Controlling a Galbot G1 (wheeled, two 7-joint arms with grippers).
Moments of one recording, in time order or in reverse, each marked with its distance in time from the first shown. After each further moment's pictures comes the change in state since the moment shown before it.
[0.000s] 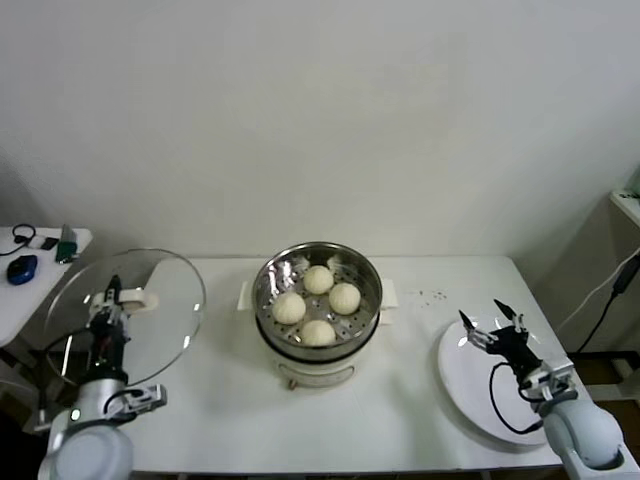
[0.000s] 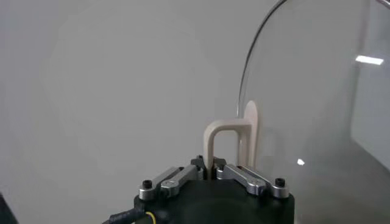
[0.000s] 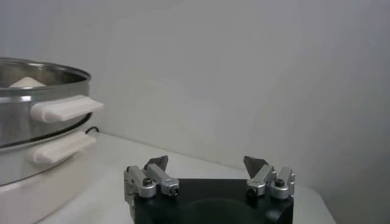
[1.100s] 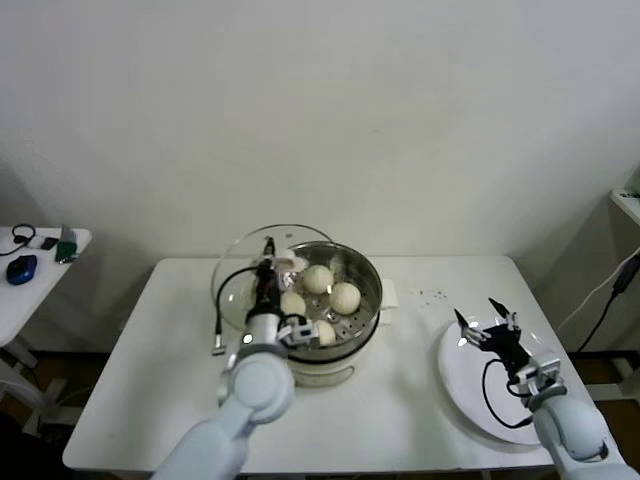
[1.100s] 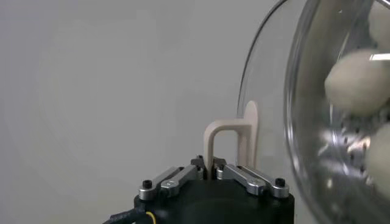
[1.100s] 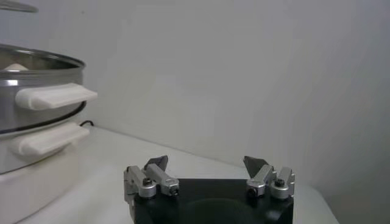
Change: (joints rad) left arm -0.573 -0.203 0.676 0.180 0.182 0.284 0.355; right arm 0.036 0.034 -0.009 -0.053 -0.058 0.016 -0.002
